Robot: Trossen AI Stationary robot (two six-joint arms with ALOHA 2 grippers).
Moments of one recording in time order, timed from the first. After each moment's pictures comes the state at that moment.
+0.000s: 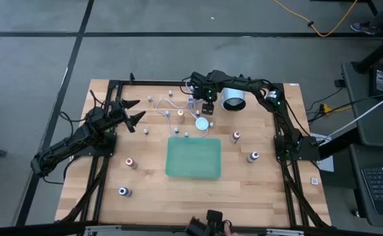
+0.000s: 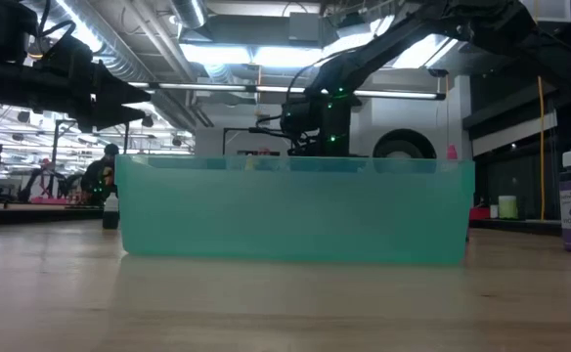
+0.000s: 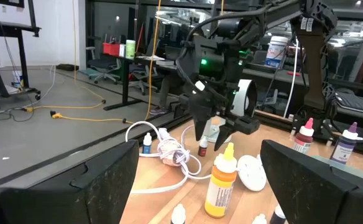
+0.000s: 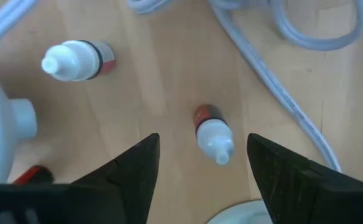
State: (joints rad) left arm 0.62 0.00 0.01 0.03 0.07 -0.16; right arm -0.51 2.26 1.84 -1.05 0.02 -0.33
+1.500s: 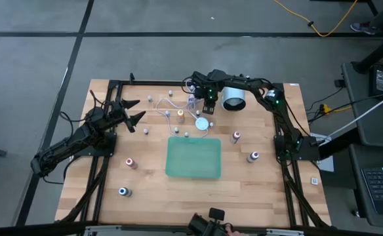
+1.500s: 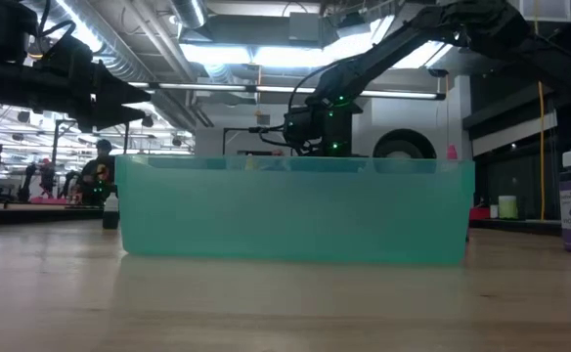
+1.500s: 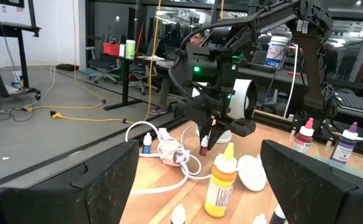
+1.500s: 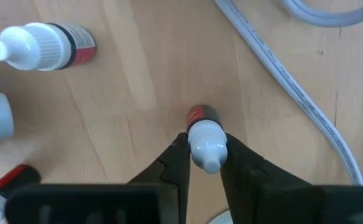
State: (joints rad) left arm 0.62 0.00 0.01 0.03 0.07 -0.16; right arm -0.54 2.29 1.84 -1.07 0.00 -0.32
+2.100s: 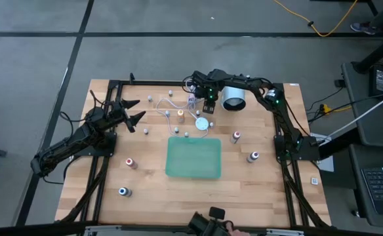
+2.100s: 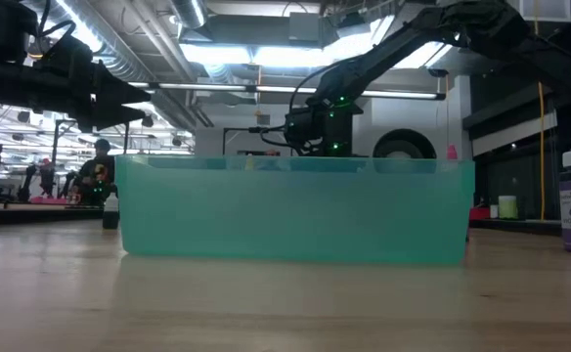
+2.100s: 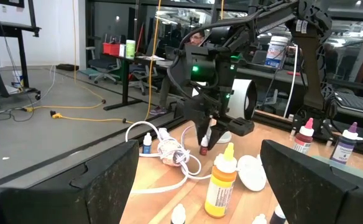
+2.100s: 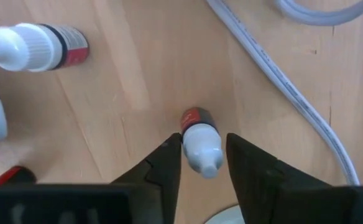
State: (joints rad) left arm 0.62 0.00 0.01 0.03 0.07 -0.16; right arm -0.55 2.29 1.84 -1.06 0.00 -0.32
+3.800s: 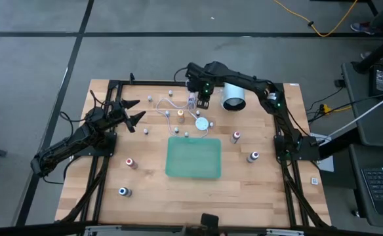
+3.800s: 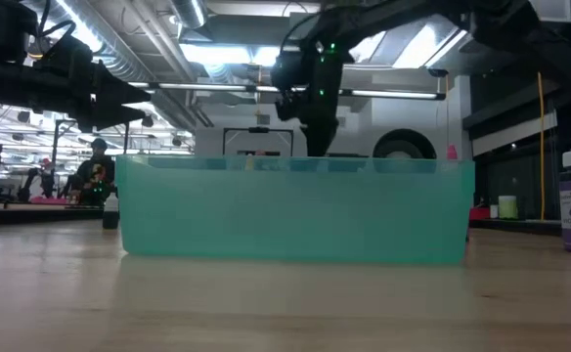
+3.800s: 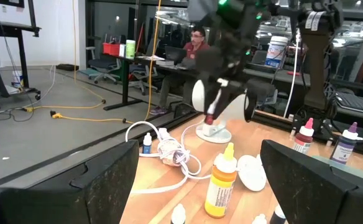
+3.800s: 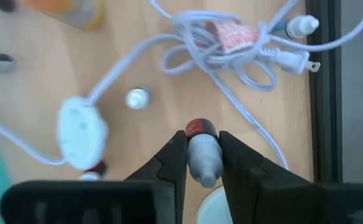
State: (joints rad) left arm 0.62 0.00 0.01 0.03 0.07 -0.16; right arm -0.46 2.23 2.13 -1.25 0.02 -0.26
